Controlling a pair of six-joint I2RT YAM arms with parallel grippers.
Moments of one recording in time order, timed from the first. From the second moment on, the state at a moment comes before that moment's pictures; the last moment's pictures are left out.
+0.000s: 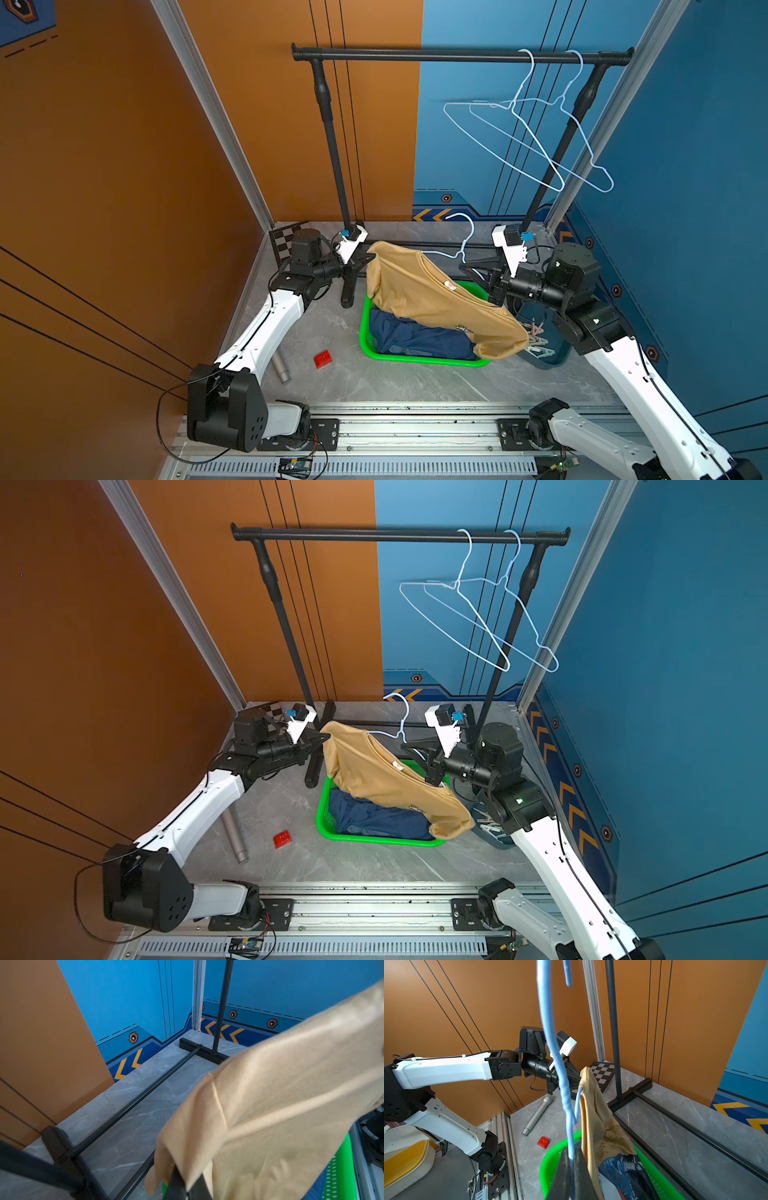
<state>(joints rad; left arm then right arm) -0.14 1.33 1.07 -0.13 0.73 0.25 0.37 0.97 1.15 -0.33 -0.71 0.14</state>
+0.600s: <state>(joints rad) 0.10 1.29 1.09 -0.23 0.72 -0.05 0.14 0.86 1.28 -0.64 -0.88 0.01</state>
